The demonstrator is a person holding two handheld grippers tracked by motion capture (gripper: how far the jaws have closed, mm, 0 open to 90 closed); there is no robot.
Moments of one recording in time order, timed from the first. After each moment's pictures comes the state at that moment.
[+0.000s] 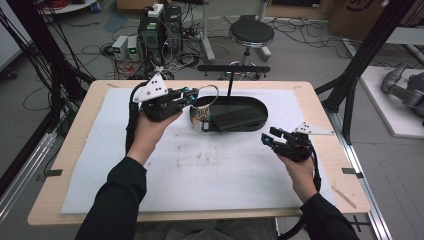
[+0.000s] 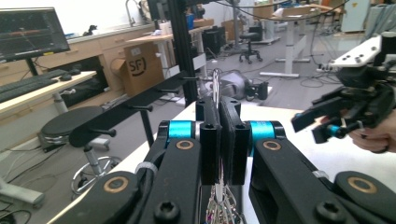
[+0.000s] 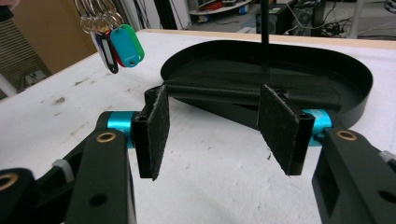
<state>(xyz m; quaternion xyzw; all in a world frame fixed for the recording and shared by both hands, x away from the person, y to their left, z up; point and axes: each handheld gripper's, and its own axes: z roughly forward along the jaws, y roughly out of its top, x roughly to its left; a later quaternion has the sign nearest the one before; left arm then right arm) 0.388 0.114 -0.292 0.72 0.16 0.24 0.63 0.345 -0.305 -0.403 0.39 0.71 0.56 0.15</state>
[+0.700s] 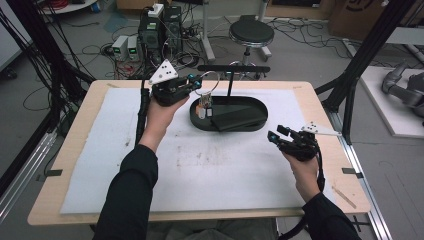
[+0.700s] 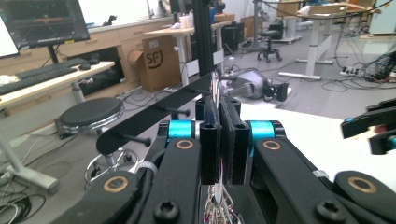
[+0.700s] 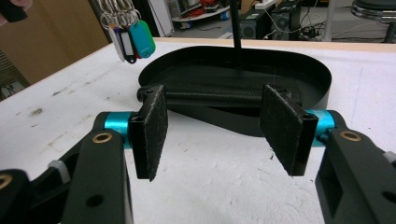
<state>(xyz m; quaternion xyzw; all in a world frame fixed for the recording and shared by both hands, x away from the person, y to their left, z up) 0.438 0.101 -0.297 0.72 0.20 0.25 0.62 0.346 -0.319 -0.403 0.42 0.70 0.56 0.18</state>
